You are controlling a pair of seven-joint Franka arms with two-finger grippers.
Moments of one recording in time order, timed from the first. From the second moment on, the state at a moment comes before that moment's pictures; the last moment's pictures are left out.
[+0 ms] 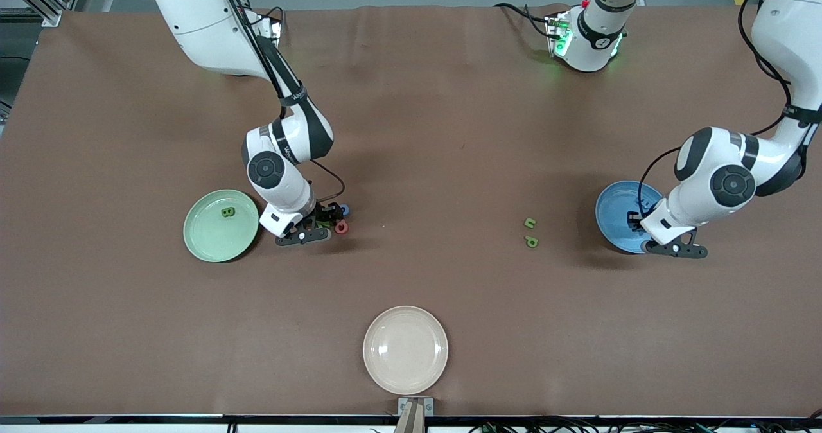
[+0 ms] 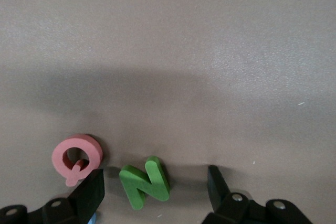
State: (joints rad) left arm 0.71 0.59 -0.68 -2.01 0.63 2.32 -0.21; right arm 0.55 0.58 -0.09 -1.99 0.17 2.60 0.17
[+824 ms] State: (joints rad) left arm 0.71 0.67 -0.68 -1.96 0.71 2.32 -0.21; right arm 0.55 0.58 -0.11 -1.99 0.17 2.60 0.14
